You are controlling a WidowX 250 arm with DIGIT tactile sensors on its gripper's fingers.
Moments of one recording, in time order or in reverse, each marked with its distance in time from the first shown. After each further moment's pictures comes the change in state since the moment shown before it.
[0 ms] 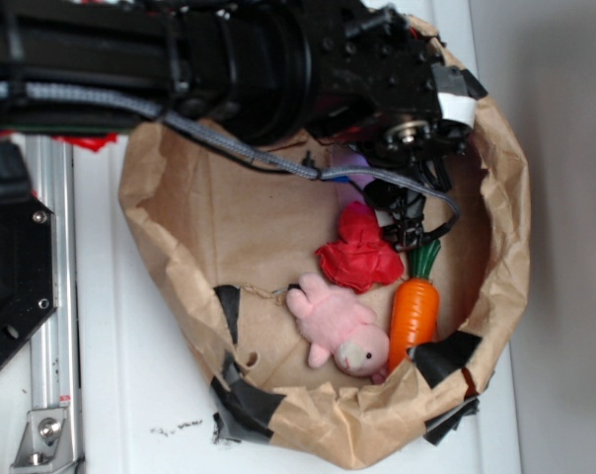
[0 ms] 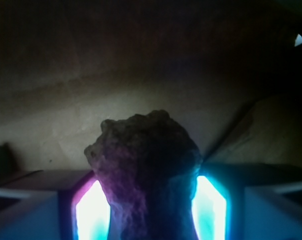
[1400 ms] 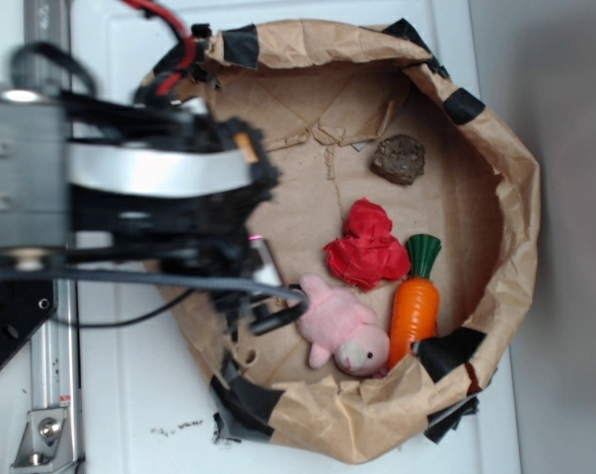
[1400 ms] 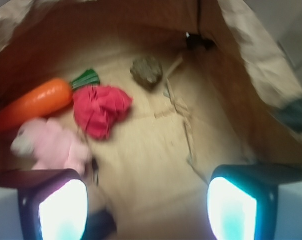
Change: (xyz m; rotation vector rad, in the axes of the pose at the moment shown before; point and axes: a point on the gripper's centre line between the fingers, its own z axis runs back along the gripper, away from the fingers) arm -0.074 -0.013 0.107 0.063 -0.121 0.115
